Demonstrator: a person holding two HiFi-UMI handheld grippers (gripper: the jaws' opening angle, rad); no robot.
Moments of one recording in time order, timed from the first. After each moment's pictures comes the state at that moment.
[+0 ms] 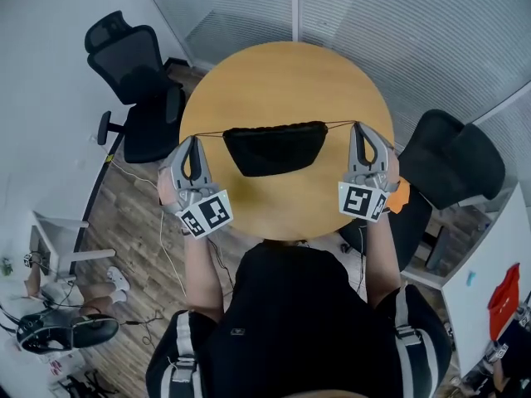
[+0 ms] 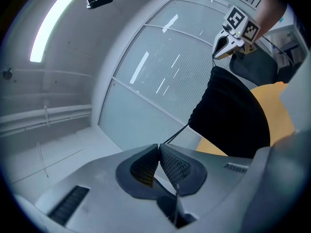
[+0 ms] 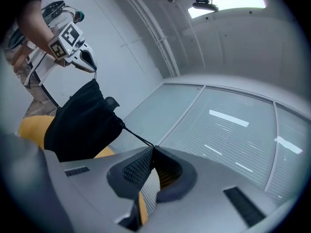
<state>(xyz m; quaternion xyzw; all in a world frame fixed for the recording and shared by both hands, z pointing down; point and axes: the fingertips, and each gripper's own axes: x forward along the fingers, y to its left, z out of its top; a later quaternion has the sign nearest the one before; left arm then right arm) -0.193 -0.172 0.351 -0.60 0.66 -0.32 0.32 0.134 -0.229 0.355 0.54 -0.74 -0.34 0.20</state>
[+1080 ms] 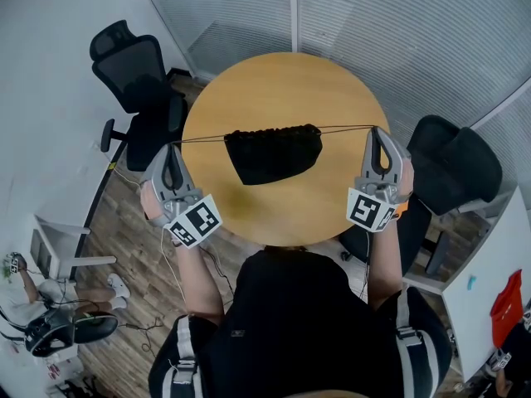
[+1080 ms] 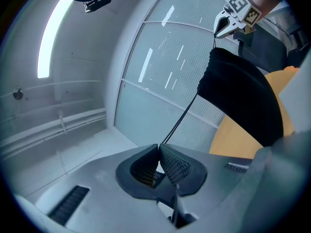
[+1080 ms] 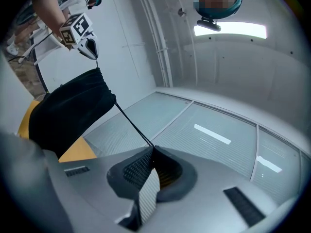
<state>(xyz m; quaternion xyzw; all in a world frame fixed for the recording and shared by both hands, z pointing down) -0.226 -0.143 0.300 -0.52 0.70 -0.34 0.34 0.168 -0.205 0.304 0.58 -0.67 -0.42 0.17</state>
